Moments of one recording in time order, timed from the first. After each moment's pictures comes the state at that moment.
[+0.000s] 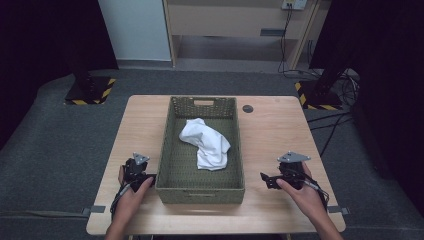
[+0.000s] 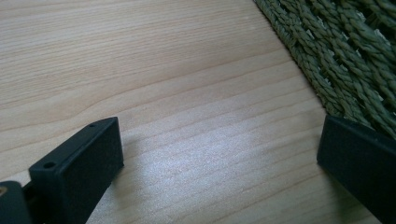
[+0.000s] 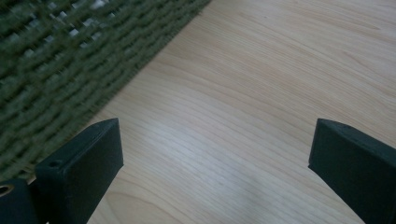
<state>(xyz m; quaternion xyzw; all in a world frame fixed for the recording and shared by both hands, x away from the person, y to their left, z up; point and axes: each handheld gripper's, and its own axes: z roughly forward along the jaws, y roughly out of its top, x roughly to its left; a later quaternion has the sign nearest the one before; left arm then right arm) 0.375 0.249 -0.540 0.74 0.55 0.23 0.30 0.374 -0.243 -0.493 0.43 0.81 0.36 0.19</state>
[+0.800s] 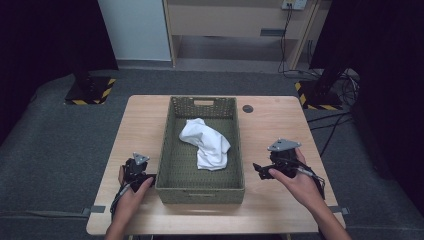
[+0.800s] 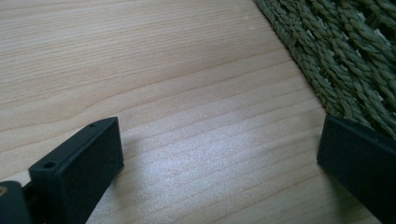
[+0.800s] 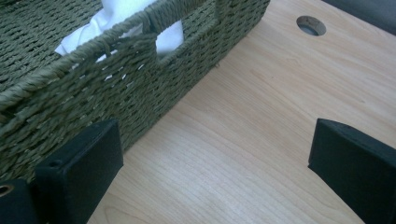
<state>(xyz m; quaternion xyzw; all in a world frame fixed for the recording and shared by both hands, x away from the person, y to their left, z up) 0.375 0.249 -0.540 0.74 0.55 0.23 0.30 0.385 -0.212 -0.441 0.37 0.83 0.34 0.22</state>
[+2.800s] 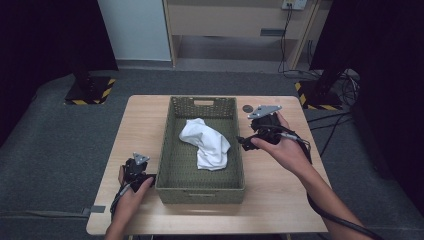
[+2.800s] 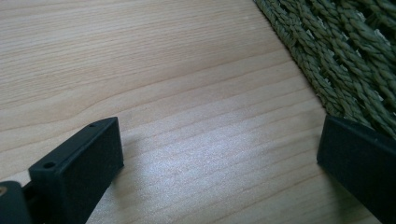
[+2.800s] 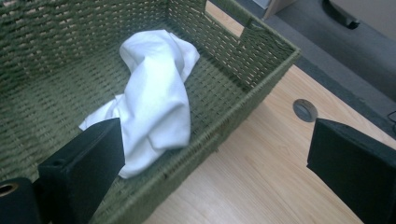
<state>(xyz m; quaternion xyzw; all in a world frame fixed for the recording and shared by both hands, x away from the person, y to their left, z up) 0.375 0.249 -0.540 0.74 0.55 0.23 0.30 0.438 -0.152 -0.361 0.31 0.86 0.35 0.22</state>
